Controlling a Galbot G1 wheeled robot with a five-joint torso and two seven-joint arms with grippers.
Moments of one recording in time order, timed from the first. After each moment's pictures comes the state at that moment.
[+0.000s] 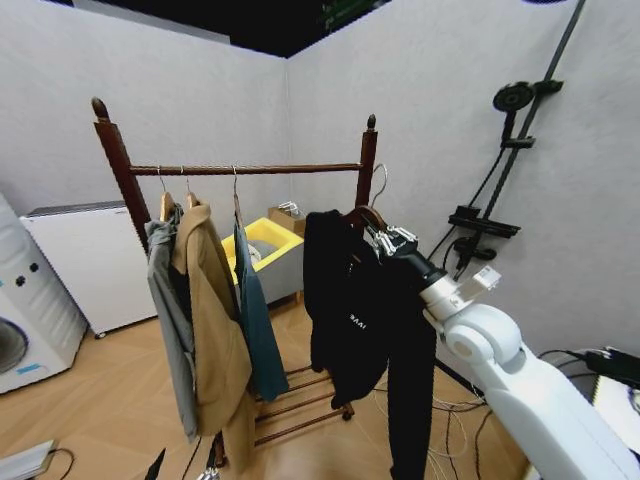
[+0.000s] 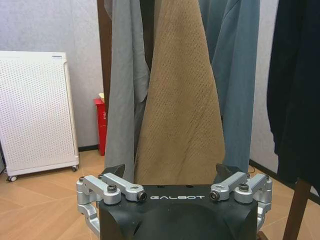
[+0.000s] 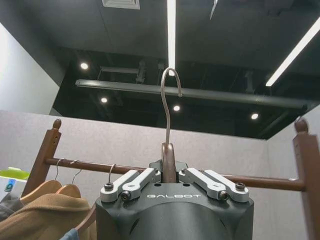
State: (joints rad) left arm 2.05 -1.57 -0.58 -2.33 -0.08 -0.09 -0.03; right arm -0.56 0.80 0.35 2.12 0.89 -0.14 -0.04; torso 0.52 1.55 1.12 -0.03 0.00
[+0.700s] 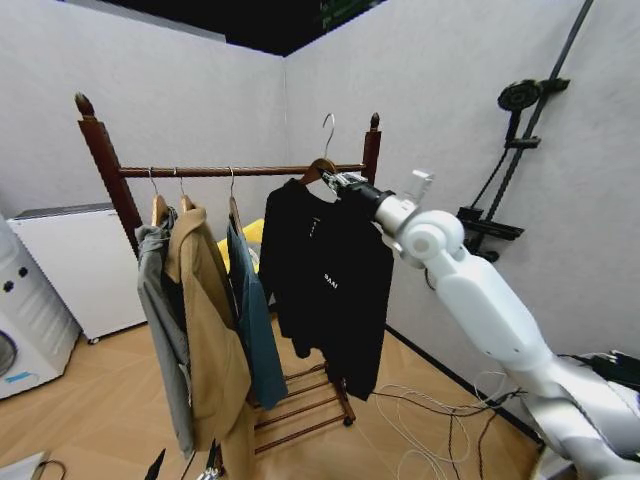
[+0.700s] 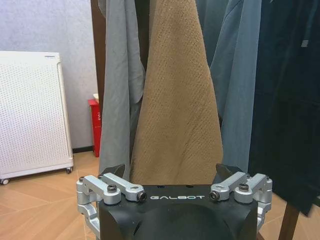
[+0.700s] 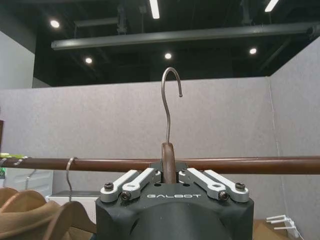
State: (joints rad) left arm 2.05 -1.57 -0.58 -2.33 -0.08 -0.09 -0.03; right arm 0.17 1.01 -0.12 1.52 1.10 -0.37 0.02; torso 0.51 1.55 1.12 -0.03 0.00
